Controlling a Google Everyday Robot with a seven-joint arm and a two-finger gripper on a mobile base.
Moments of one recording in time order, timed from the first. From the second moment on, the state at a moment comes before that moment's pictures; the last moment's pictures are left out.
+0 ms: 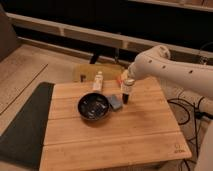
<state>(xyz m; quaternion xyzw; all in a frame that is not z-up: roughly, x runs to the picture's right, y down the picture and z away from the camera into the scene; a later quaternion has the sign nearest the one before) 0.139 -0.054 0.781 -0.13 0.00 0.70 0.71</state>
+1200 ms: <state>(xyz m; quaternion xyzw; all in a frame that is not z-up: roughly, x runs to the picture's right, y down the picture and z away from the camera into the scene) 0.168 -0.016 0.836 -0.20 -0.01 0.71 0.67</state>
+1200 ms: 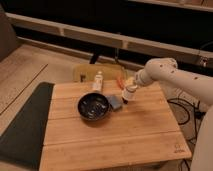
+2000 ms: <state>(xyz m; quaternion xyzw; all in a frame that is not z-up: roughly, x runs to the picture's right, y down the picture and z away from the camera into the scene) 0.161 -0.004 0.871 -0.25 0.01 0.69 0.68</state>
